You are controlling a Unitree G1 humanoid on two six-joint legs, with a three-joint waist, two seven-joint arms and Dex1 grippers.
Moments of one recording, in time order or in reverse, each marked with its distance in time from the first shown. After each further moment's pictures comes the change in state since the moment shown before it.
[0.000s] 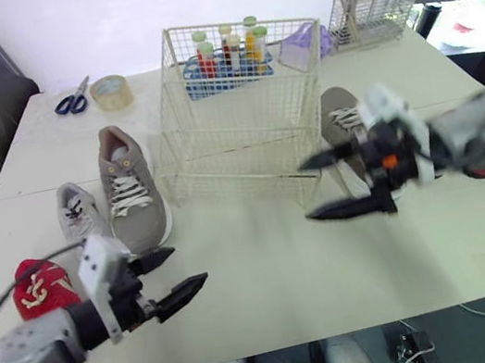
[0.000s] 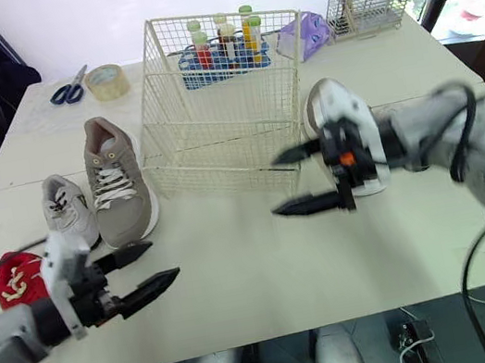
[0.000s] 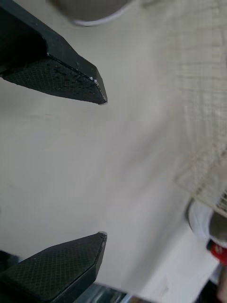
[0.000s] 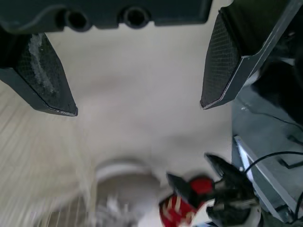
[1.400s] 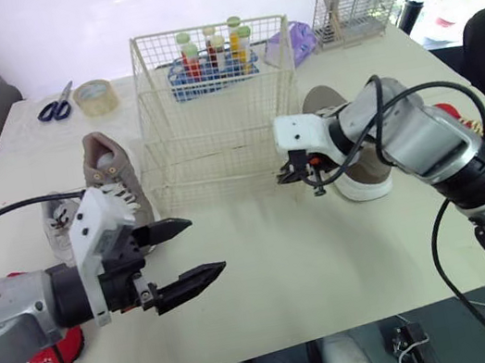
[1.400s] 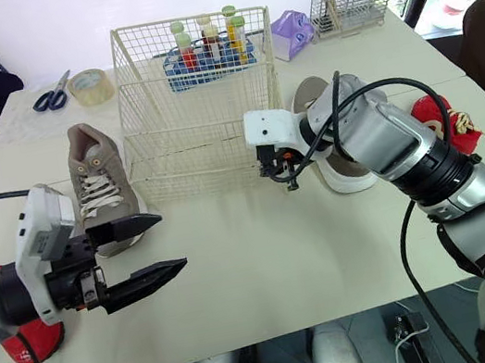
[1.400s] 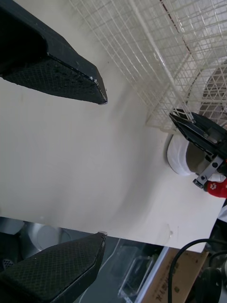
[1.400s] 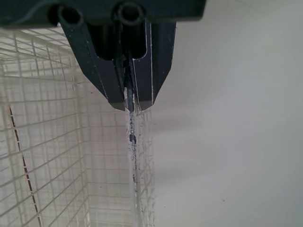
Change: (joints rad) left arm -0.171 0.221 0.053 -0.082 -0.362 0.050 0.172; right arm -0.222 0.162 0.514 0.266 -0.706 -0.220 0.131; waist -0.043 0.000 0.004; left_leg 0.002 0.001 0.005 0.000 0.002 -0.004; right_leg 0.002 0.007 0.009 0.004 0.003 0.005
